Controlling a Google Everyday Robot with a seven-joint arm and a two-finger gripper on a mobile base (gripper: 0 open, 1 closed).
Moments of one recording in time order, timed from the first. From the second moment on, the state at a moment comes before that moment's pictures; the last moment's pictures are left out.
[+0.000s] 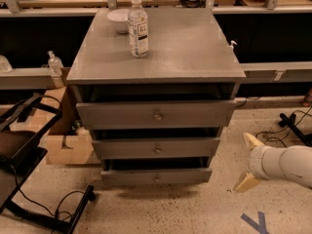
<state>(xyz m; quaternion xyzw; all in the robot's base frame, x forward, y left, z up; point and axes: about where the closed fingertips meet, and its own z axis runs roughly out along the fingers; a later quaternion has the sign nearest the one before) 0.511 -0.301 0.609 -0.58 0.75 -0.10 0.30</state>
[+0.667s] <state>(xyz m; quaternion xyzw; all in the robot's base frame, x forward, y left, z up) 0.510 -0.276 0.544 -0.61 0.75 -0.11 0.25</state>
